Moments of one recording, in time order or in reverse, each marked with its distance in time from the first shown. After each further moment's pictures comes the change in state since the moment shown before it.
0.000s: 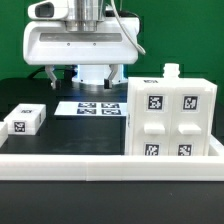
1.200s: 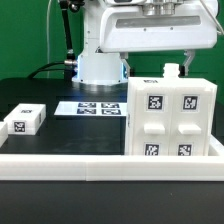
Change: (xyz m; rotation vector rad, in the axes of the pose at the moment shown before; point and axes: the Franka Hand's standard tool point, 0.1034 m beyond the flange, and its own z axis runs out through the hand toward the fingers) arm 0.033 -0.146 -0.027 0.046 0.027 0.068
